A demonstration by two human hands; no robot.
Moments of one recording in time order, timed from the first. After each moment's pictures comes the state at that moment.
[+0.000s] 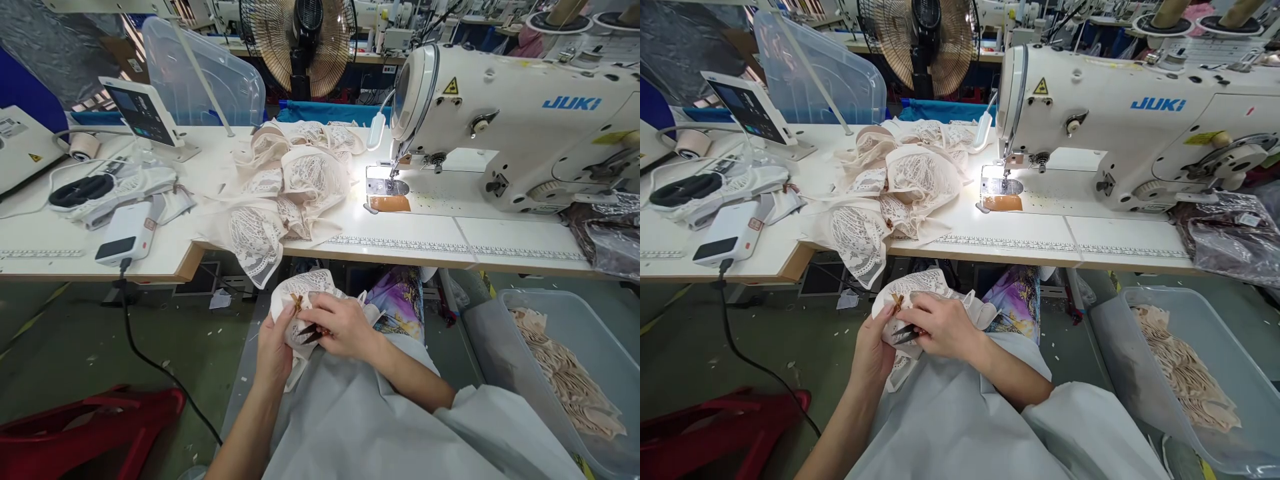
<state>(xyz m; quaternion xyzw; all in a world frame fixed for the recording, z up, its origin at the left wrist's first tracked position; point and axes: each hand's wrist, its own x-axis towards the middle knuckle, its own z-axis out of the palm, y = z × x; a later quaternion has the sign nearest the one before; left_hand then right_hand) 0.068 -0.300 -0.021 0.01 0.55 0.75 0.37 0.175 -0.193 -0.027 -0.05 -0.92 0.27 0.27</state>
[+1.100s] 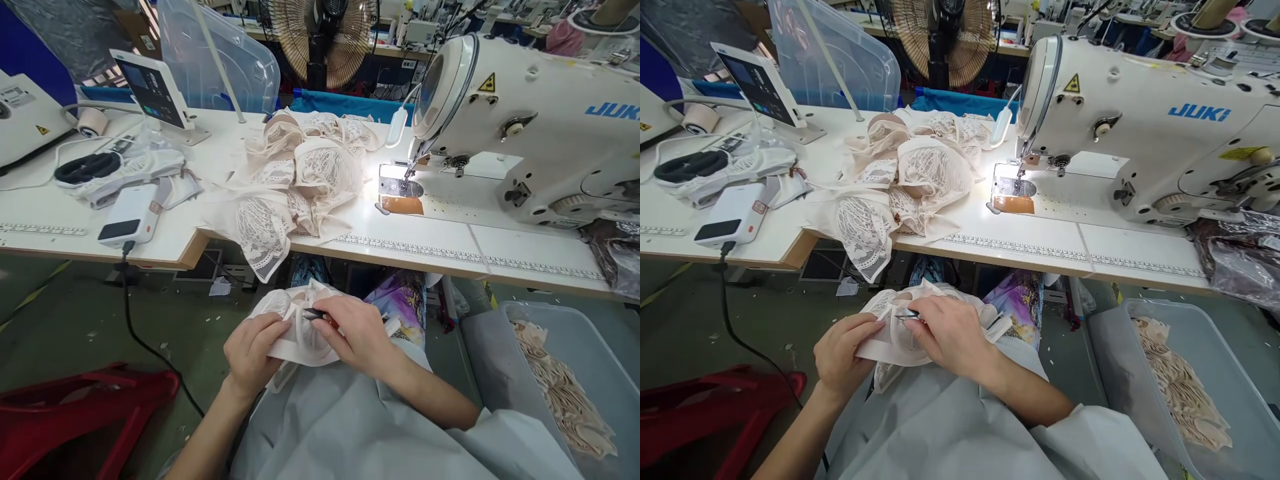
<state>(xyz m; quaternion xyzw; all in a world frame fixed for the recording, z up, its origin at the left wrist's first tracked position) 0.024 -0.341 -0.026 0.62 0.62 0.38 -0.28 0.187 -0.198 0.010 -0.10 -0.92 0.28 0.27</state>
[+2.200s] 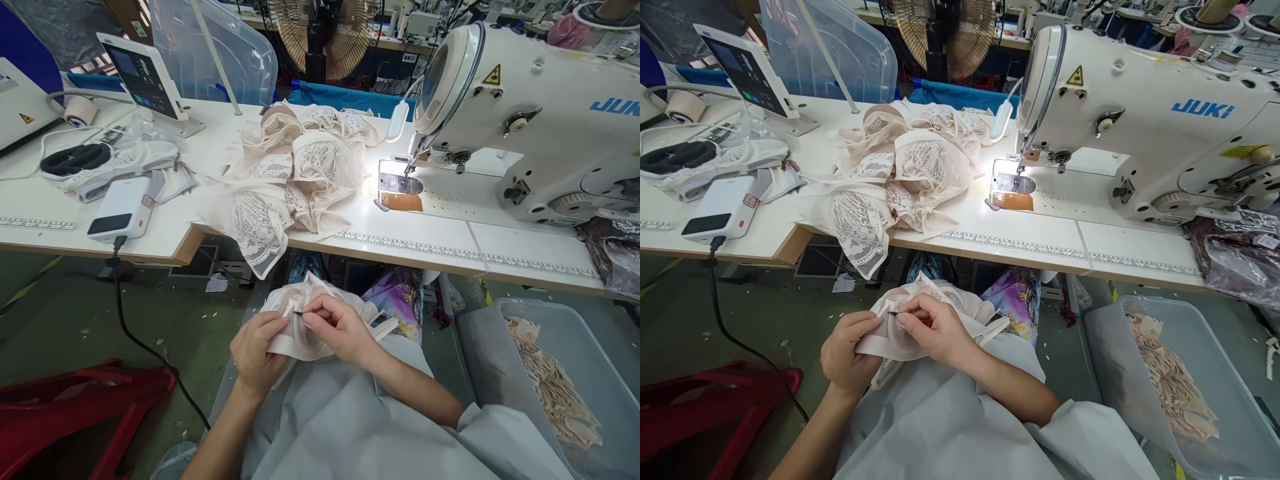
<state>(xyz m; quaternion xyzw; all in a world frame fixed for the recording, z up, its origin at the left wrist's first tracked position) 0.041 -0.337 -0.038 0.55 0.66 0.45 -0.25 0.171 -0.212 -0.014 -0.17 -0.74 0.63 0.17</state>
